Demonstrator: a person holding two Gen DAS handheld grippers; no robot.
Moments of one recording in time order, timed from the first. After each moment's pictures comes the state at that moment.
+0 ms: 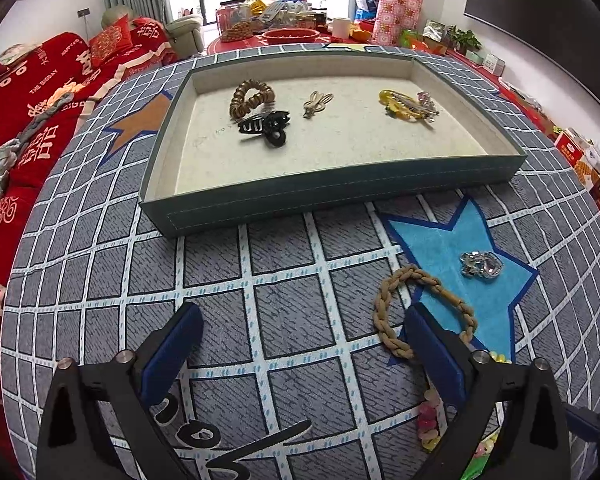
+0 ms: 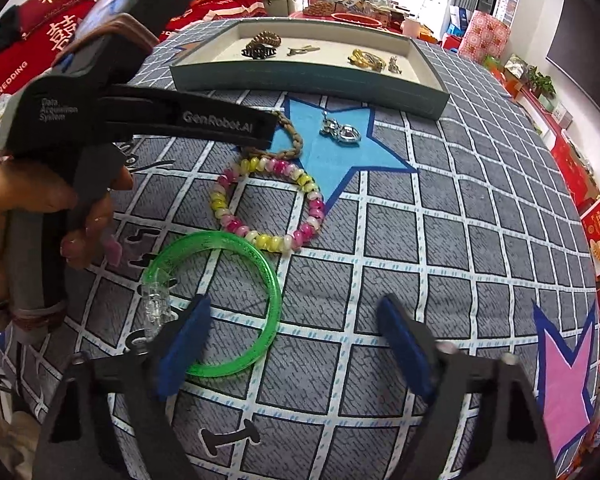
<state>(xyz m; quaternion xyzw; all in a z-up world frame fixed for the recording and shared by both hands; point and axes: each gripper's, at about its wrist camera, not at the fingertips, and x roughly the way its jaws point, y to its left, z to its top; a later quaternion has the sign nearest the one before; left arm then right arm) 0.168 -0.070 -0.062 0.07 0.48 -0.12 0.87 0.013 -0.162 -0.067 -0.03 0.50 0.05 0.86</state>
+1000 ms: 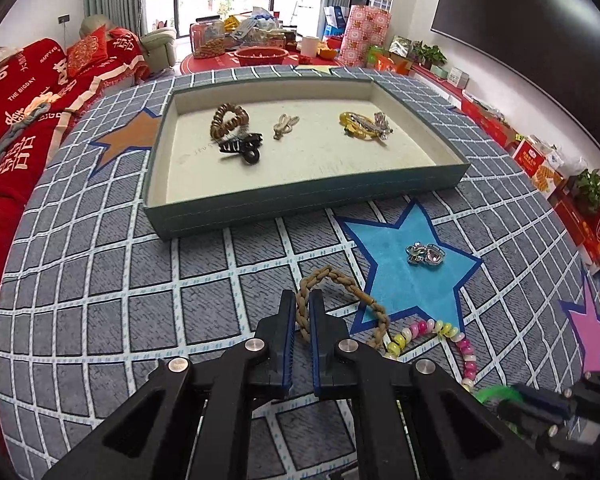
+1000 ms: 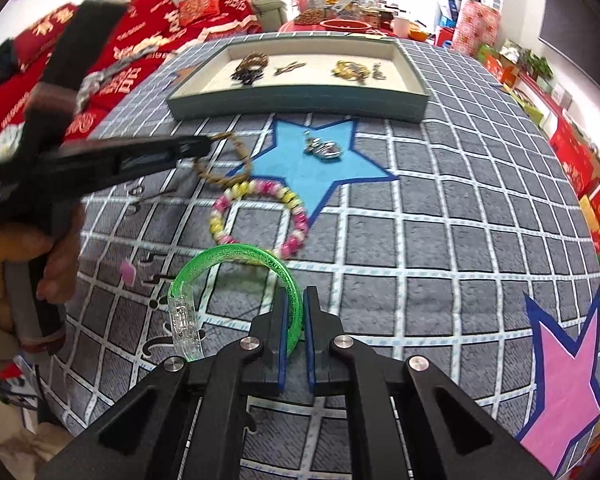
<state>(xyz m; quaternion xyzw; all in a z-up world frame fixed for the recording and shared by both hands) 0.141 -0.055 -0.036 0.04 0.45 -0.18 0.87 0.014 -0.189 -0.050 0.03 0.49 0.06 0.87</state>
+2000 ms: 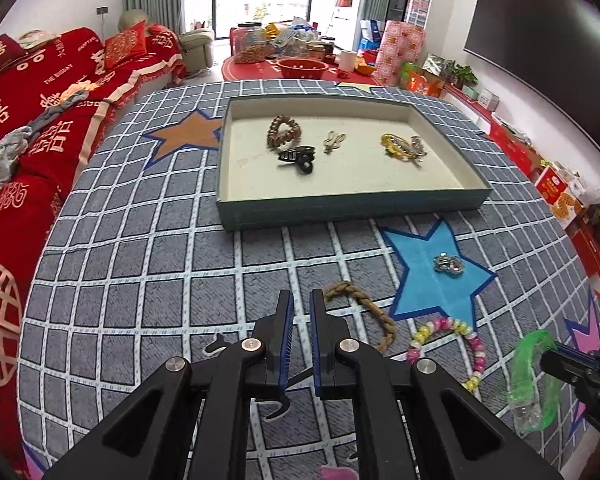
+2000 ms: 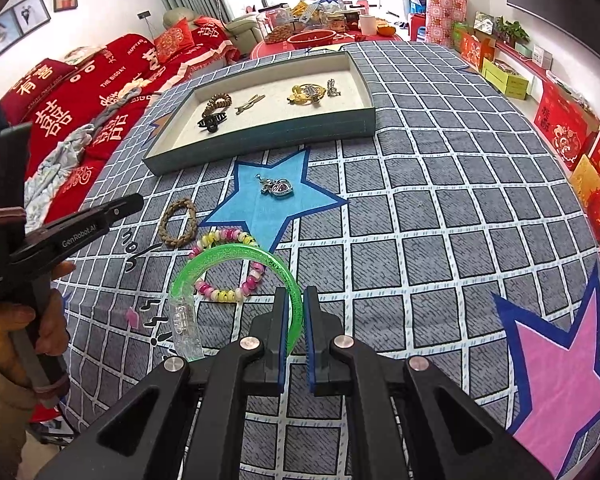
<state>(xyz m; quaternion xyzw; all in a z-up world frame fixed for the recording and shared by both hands) 0.129 -0.026 -0.023 0.02 0.44 -0.12 0.89 0.020 -0.235 -0.033 0.11 0.47 0.05 0.87</state>
